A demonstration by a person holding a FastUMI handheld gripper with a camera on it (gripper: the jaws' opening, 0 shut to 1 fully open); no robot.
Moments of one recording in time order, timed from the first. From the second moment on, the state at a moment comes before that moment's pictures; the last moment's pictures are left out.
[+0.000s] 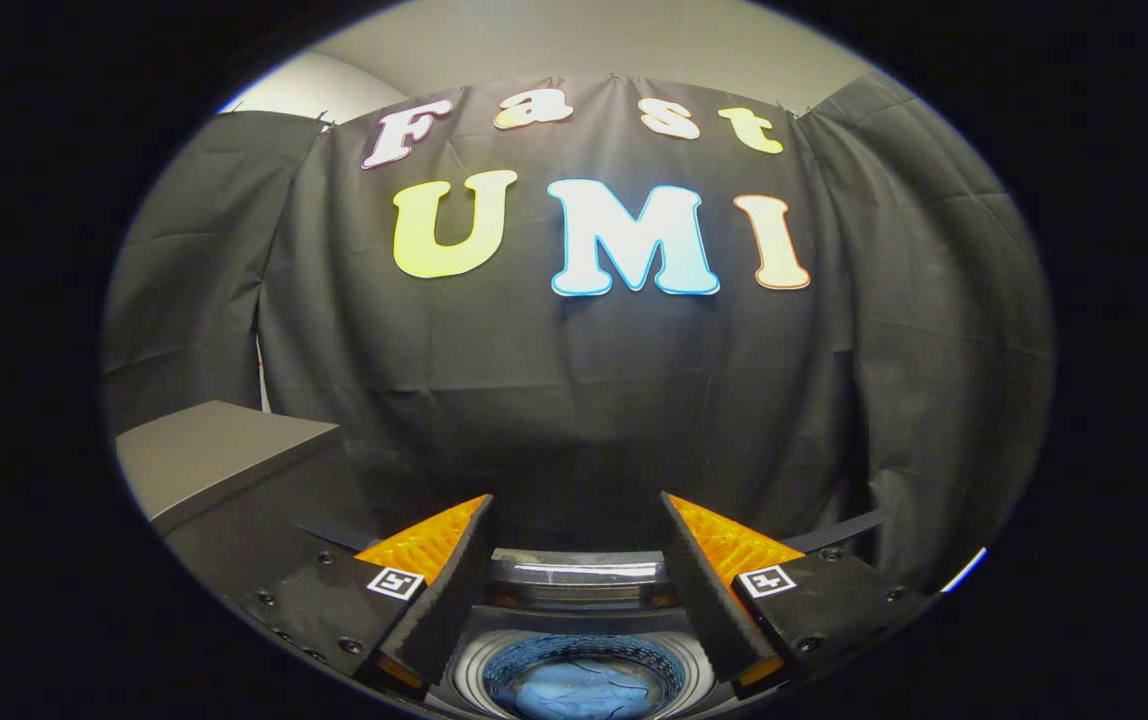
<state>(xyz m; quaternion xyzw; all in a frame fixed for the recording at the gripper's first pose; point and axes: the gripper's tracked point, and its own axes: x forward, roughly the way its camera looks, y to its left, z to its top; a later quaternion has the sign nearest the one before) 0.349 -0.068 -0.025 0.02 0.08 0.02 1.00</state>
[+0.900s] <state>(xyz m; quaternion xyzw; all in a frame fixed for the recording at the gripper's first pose) 0.295 -0.070 -0.086 0.03 0.12 0.03 0.99</state>
